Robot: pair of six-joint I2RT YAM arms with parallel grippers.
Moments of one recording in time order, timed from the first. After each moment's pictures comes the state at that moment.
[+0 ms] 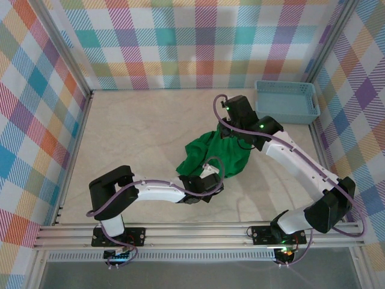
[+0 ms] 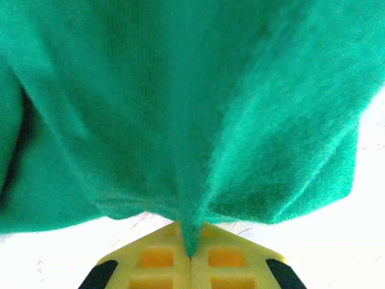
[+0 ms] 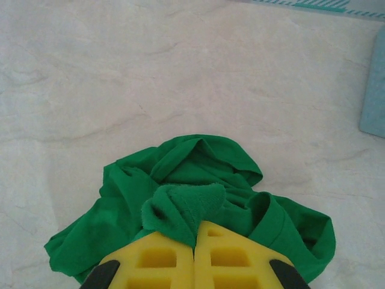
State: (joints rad) left arm -1.20 1.75 0.97 -0.31 -0.41 -0.56; right arm 0.63 1.42 1.42 -0.79 0.22 0.28
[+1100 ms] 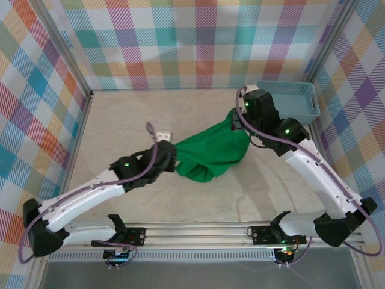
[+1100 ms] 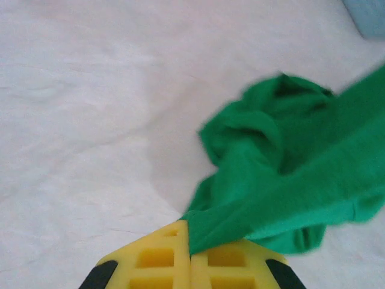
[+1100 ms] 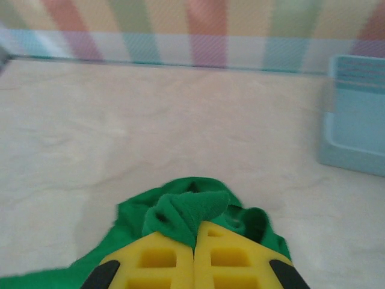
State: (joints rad) left arm -0.89 1.08 1.01 -0.73 -0.56 -0.58; right arm 0.67 1.27 1.52 -0.84 0.27 0.31
